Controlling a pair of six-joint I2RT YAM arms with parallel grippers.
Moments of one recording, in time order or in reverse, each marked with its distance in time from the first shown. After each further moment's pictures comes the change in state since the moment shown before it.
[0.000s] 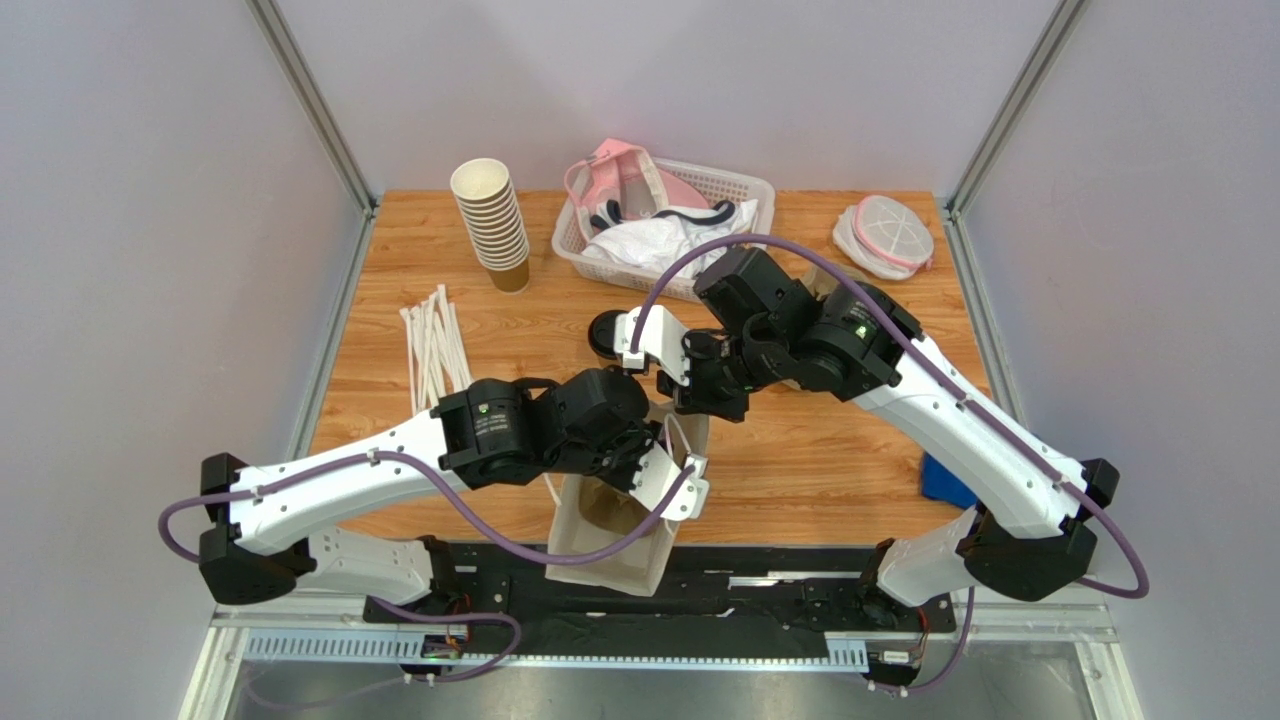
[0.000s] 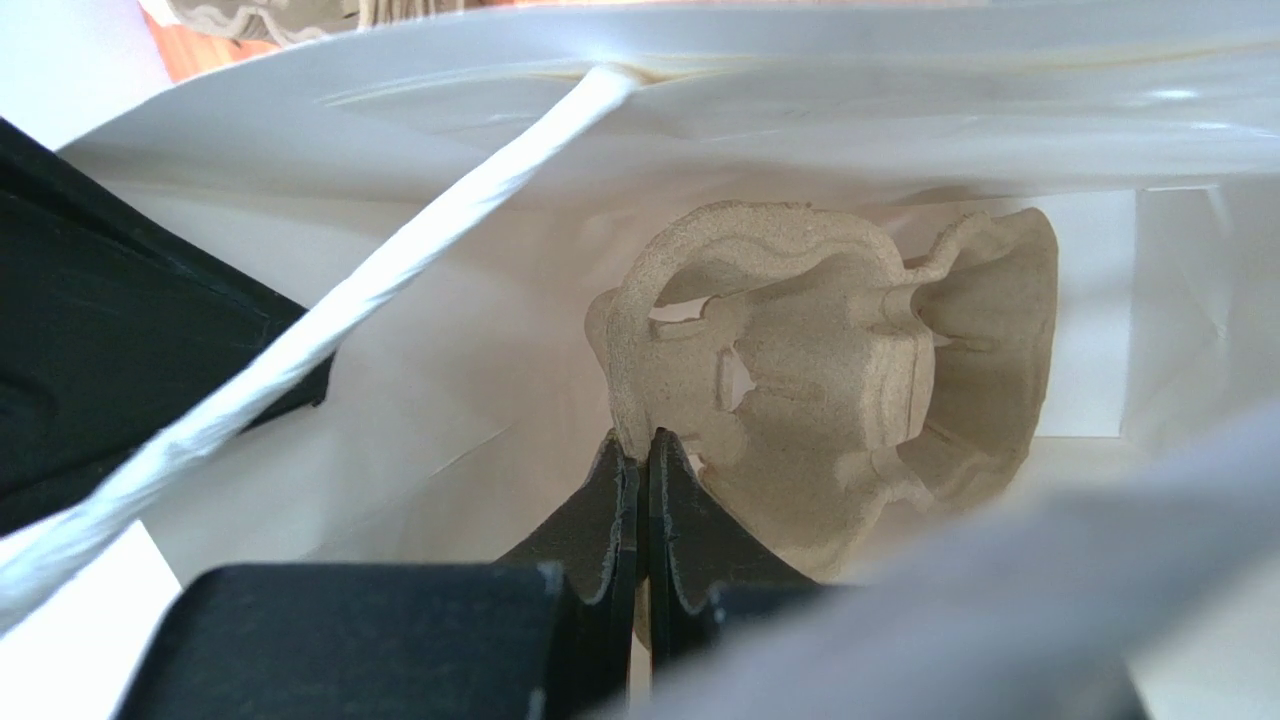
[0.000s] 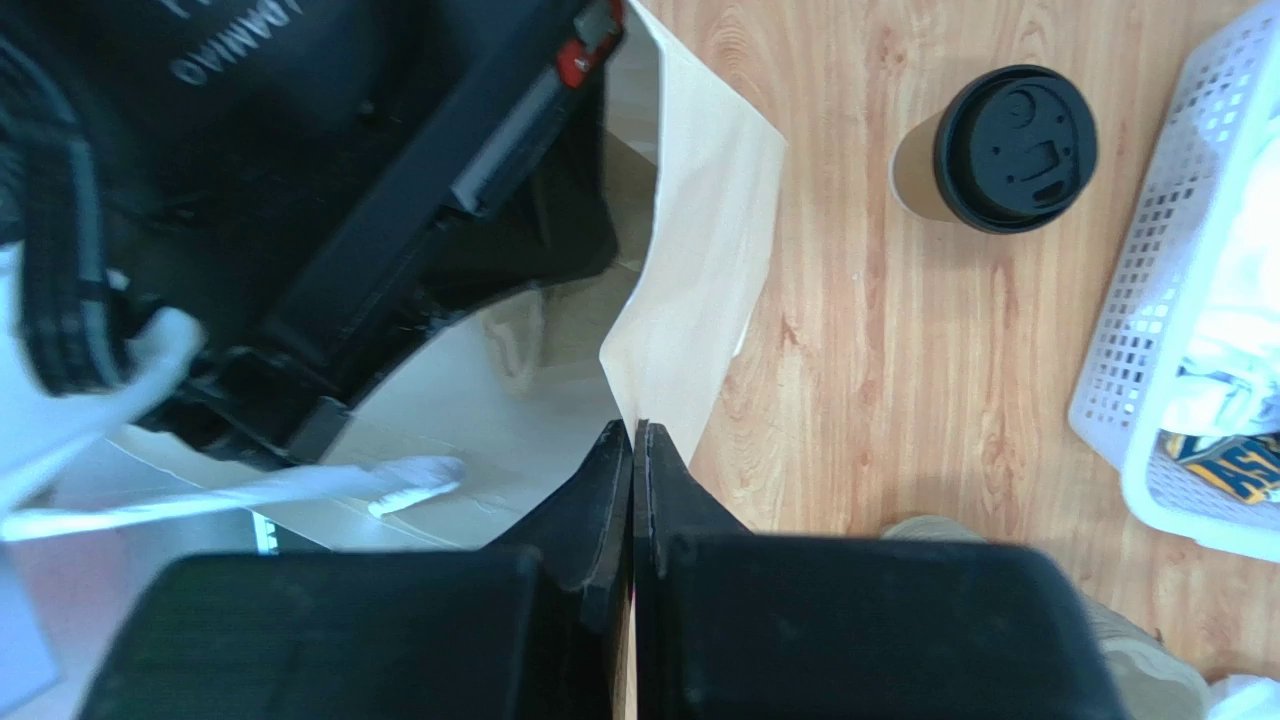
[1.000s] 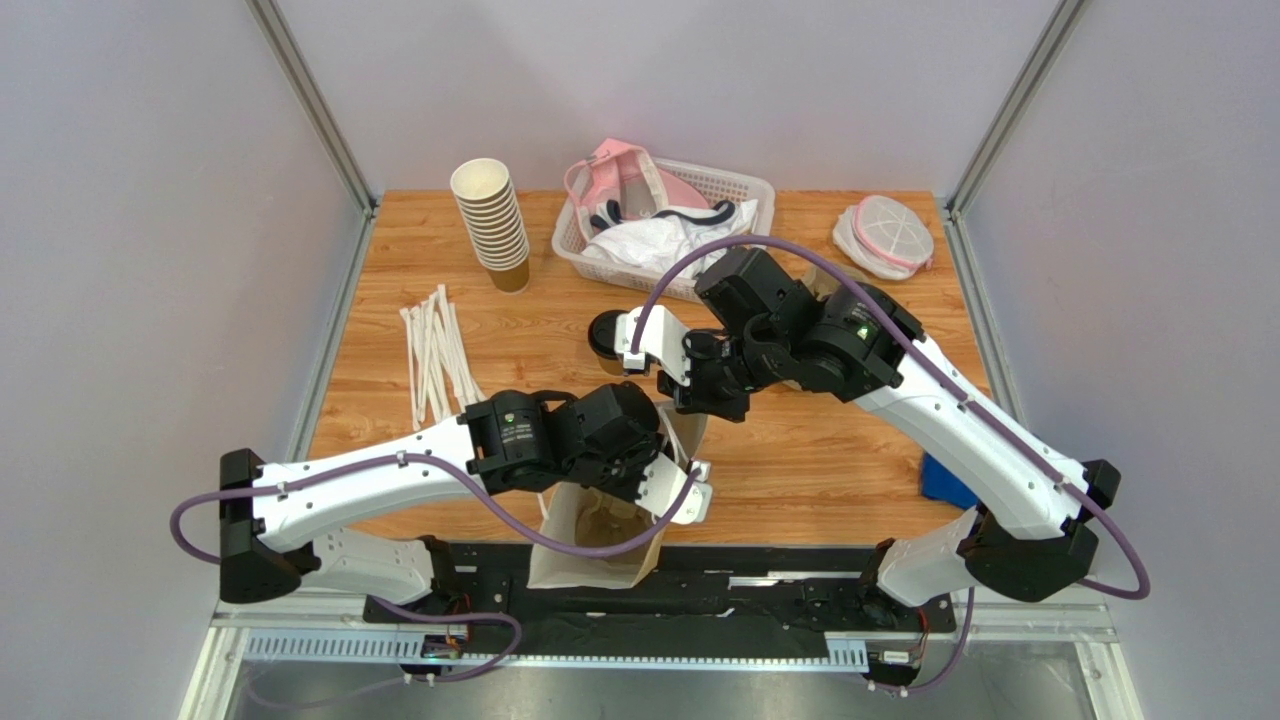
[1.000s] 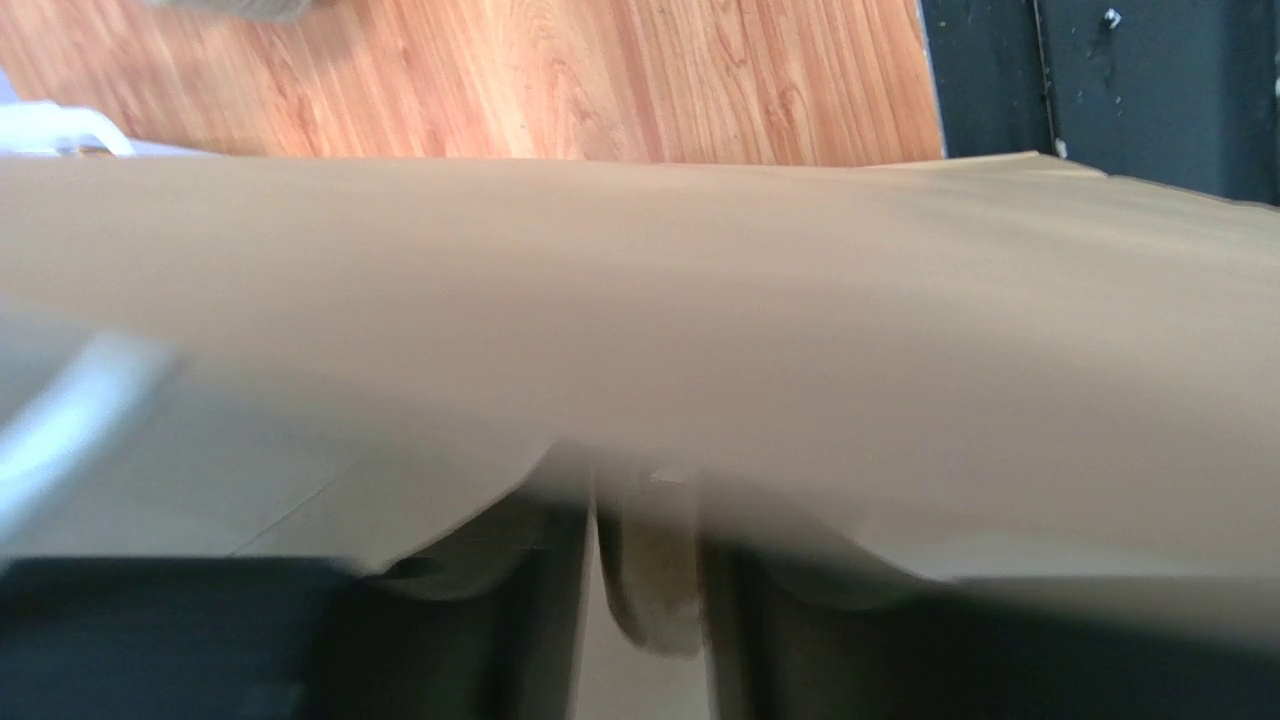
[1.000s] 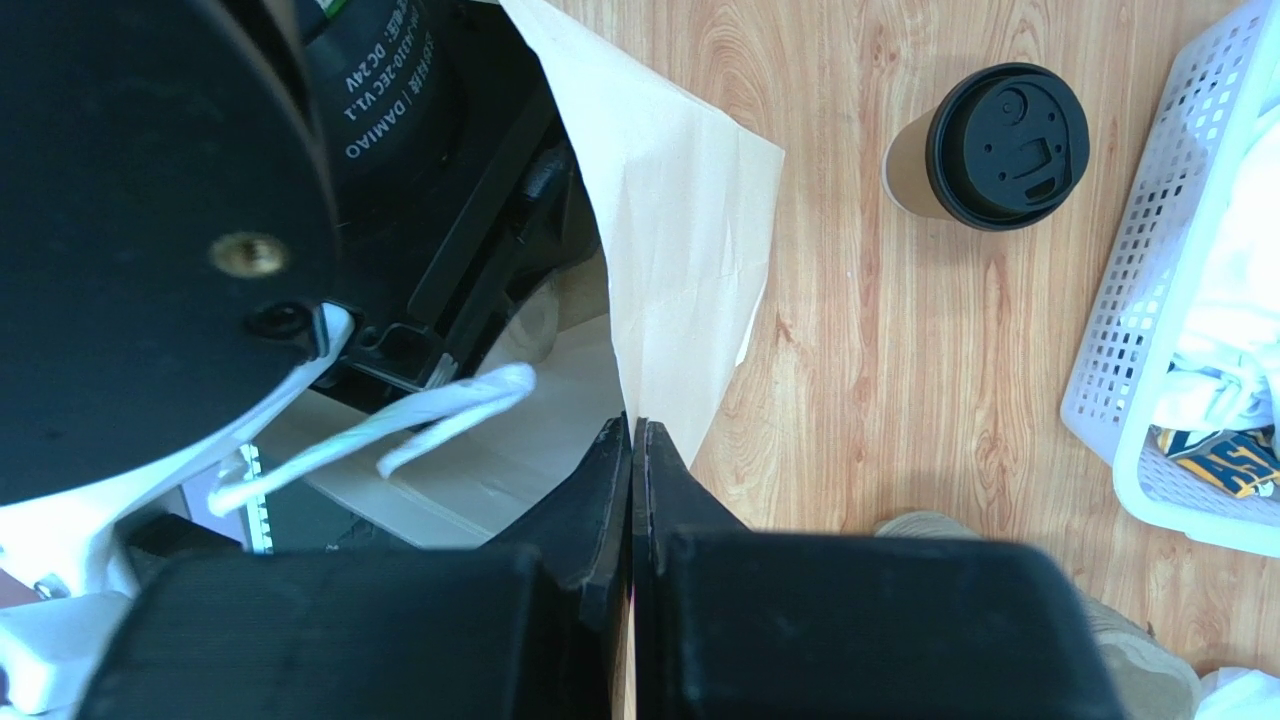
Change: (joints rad) left arm 0.009 0.020 -0.104 0.036 0.023 -0.094; right arm 0.000 -0.005 0.000 0.005 0.003 0.000
